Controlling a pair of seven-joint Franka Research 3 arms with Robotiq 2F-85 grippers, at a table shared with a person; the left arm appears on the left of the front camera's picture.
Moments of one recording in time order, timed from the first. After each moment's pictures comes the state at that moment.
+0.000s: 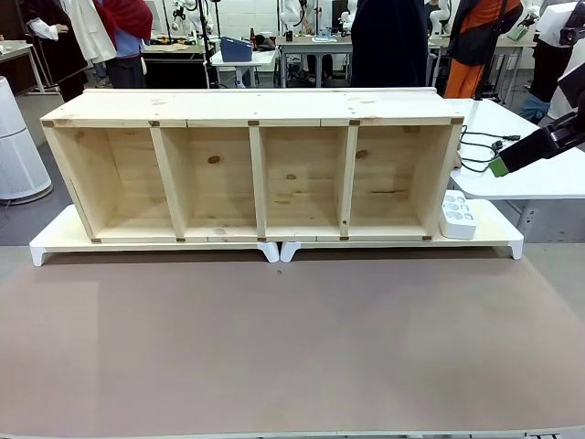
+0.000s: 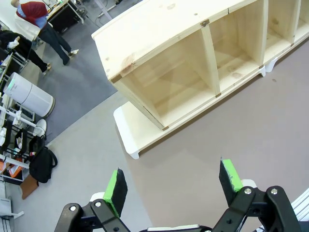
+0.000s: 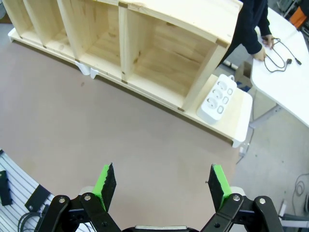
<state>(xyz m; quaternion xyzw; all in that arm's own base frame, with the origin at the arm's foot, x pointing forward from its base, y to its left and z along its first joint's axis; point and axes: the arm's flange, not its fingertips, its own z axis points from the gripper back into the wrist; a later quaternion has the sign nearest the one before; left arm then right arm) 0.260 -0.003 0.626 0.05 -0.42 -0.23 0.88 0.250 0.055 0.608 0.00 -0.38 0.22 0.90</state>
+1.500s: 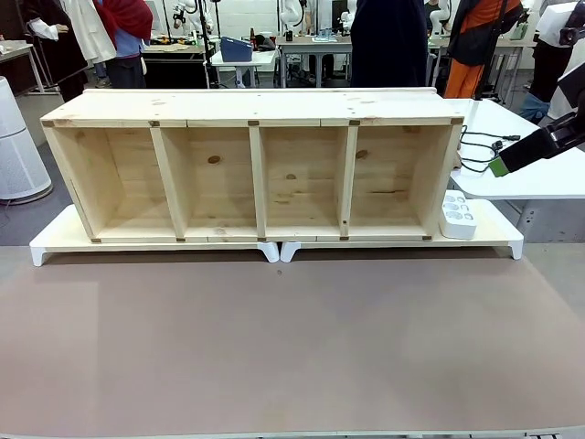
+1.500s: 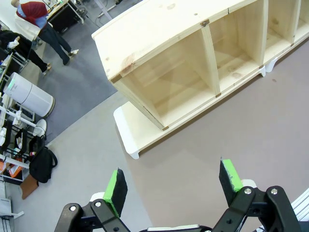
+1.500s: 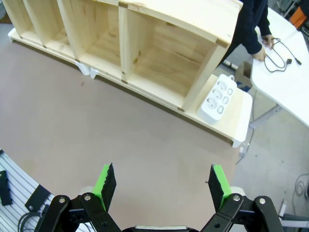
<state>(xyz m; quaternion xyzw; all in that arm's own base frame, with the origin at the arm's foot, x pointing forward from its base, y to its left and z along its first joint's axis) 0.260 -0.003 0.626 0.05 -0.42 -0.23 0.88 0.250 0.055 0.608 0.00 -0.38 0.22 0.90</state>
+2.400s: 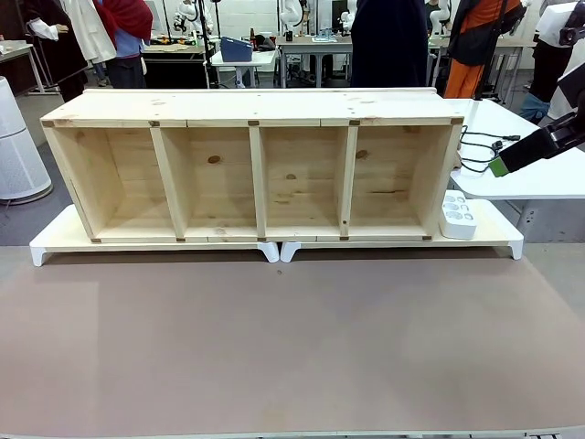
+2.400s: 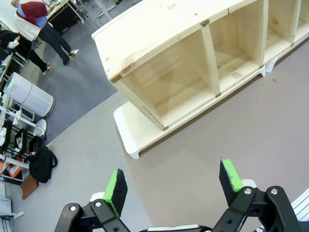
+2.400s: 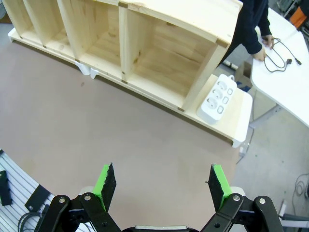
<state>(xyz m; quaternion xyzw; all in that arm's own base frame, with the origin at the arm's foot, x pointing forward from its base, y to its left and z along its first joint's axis) 0.260 -0.003 0.626 0.05 -0.42 -0.23 0.88 0.250 0.055 0.608 0.00 -0.38 0.22 0.90</state>
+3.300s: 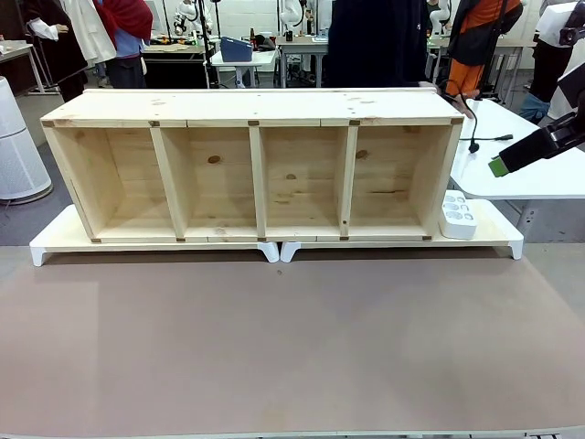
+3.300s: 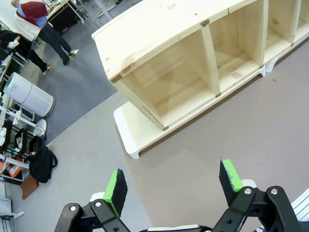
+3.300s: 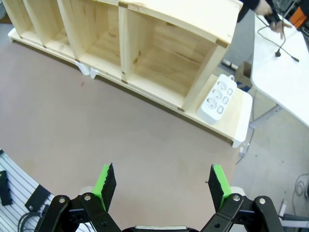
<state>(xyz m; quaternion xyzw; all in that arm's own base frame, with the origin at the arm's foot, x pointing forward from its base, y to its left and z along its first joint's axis) 0.260 -0.003 0.626 0.05 -0.42 -0.23 0.88 0.250 0.055 0.608 0.00 -0.38 0.22 0.90</state>
